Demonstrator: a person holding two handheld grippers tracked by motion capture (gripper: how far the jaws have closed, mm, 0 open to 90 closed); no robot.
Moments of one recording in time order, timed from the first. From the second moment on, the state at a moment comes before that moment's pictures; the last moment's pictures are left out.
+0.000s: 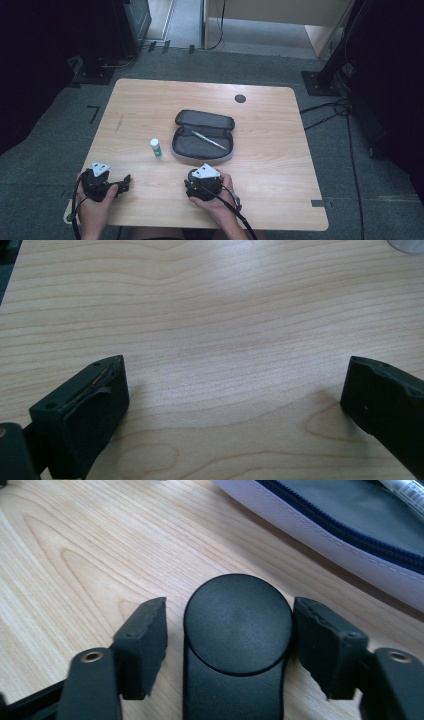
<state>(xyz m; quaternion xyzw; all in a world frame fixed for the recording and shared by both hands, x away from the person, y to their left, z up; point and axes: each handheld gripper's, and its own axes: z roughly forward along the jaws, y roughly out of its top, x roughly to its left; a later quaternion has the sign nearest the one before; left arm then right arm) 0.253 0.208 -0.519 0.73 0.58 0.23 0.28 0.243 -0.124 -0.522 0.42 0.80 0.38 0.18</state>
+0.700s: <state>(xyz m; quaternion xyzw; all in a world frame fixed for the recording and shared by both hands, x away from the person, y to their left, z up) 0.253 0.209 -0.519 0.73 0.58 0.23 0.28 0.242 -0.135 -0.519 0.41 0.81 0.40 0.15</state>
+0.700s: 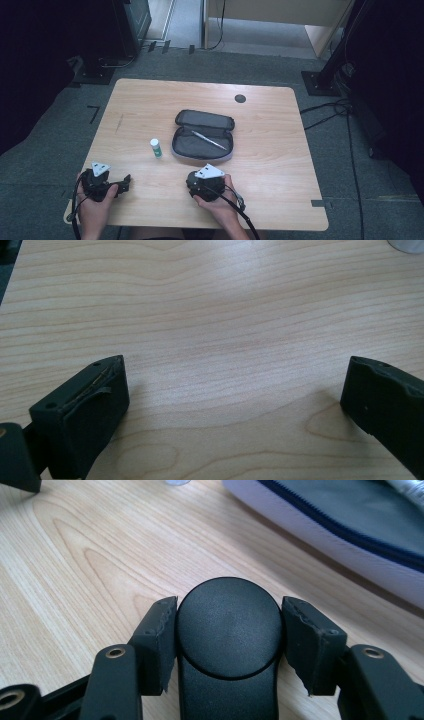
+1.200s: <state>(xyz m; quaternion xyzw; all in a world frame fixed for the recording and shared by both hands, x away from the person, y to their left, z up) 0.253 0.209 -0.519 0.73 0.58 0.23 0.28 0.248 -0.159 -0.491 0.42 0.78 0.43 0.17</state>
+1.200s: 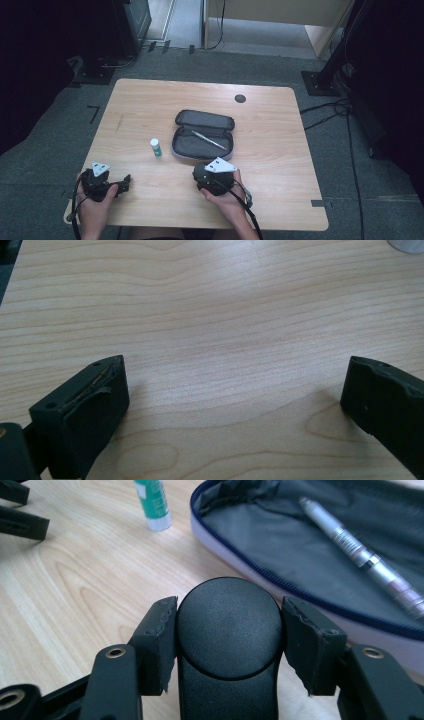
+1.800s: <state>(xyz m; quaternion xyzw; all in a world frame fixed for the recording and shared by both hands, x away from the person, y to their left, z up) 0.253 0.209 -0.519 0.73 0.58 0.23 0.28 0.294 -0.157 -0.460 0.40 0.79 0.43 0.17</state>
